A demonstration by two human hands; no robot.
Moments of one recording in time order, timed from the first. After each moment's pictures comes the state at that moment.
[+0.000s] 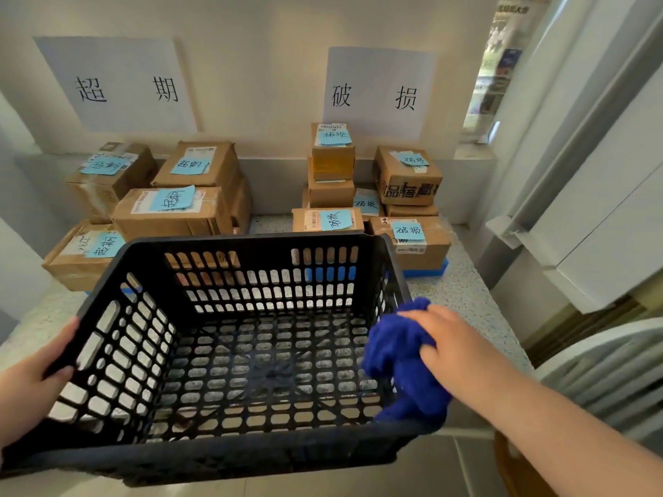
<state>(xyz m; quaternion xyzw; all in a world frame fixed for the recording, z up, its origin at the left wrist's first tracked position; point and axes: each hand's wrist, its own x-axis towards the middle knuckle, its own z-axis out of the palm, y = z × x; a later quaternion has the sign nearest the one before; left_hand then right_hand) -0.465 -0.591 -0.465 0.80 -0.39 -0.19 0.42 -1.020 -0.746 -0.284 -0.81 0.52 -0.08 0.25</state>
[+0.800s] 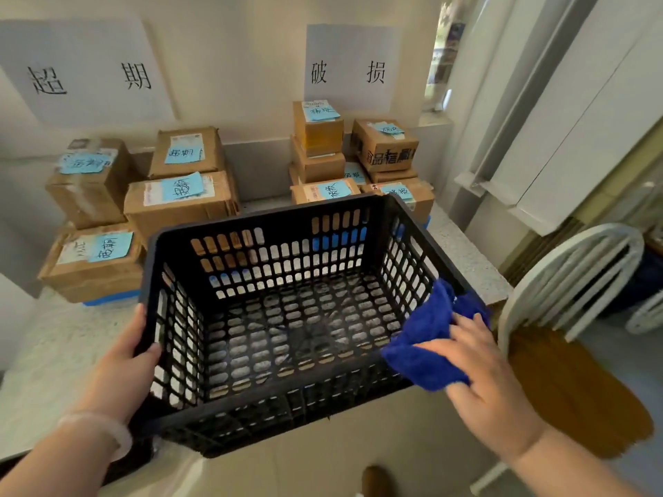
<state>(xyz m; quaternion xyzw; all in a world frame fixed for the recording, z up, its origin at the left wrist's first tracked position) -0.511 -0.573 -0.354 0.76 -0.33 -0.38 0.41 -0.953 -0.564 -0.308 -0.79 0.55 -0.23 0.16</state>
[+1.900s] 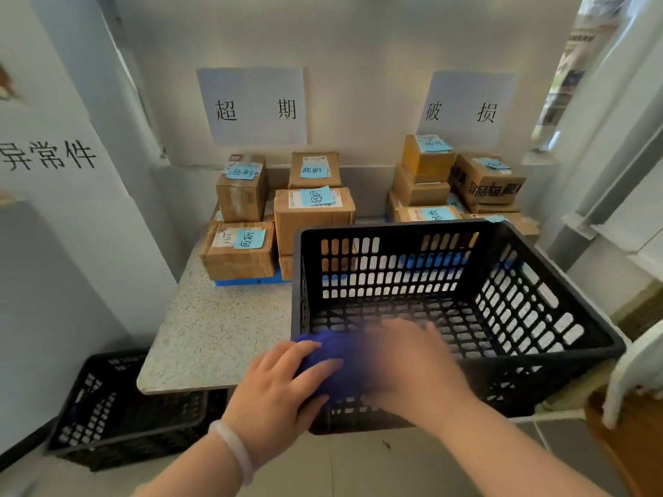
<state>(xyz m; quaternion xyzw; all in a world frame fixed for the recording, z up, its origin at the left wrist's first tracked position) -0.505 -0.474 -0.335 0.57 -0.80 0.01 0.19 -0.732 -0.554 -0.312 -0.89 0.45 -0.05 0.06</state>
